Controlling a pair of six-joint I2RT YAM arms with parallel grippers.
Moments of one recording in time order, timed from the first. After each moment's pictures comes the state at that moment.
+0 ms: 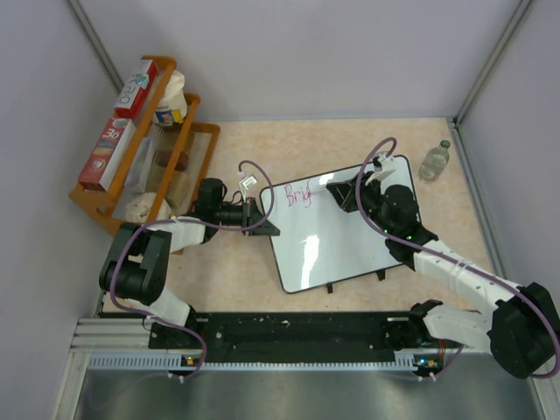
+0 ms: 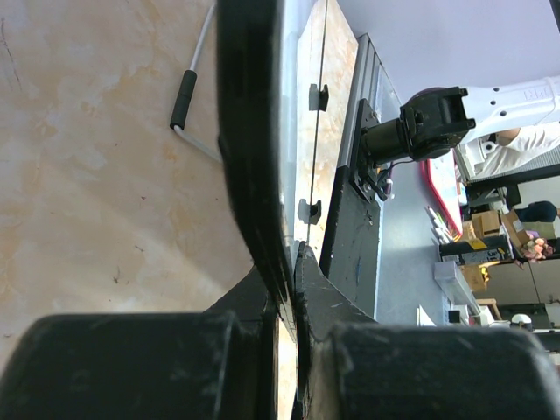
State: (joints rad) left arm -0.26 1.58 0.67 0.35 1.19 -0.41; right arm 0.54 1.09 0.61 0.43 -0.07 0.51
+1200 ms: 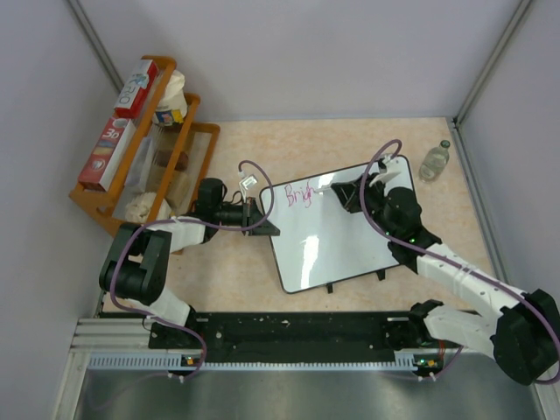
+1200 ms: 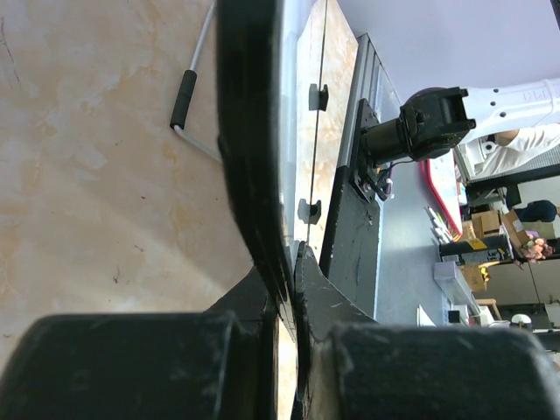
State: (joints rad) left arm -0.26 1.58 0.67 0.35 1.19 -0.41; right arm 0.54 1.06 0.60 0.40 0.00 0.51
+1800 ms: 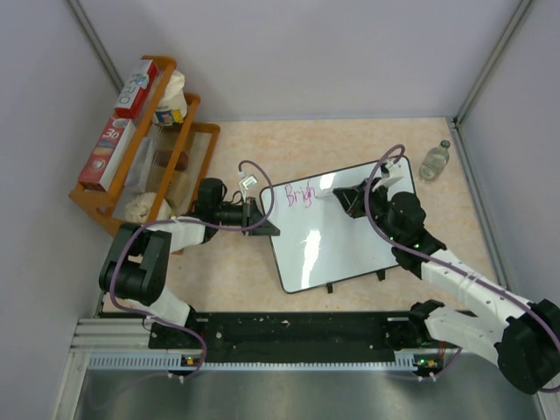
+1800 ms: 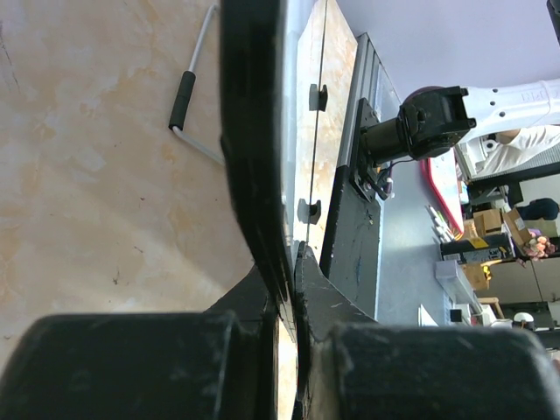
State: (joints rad) left arm -0.26 1.58 0.67 0.35 1.19 -0.41; right arm 0.54 1.00 0.56 0.37 -0.03 0.51
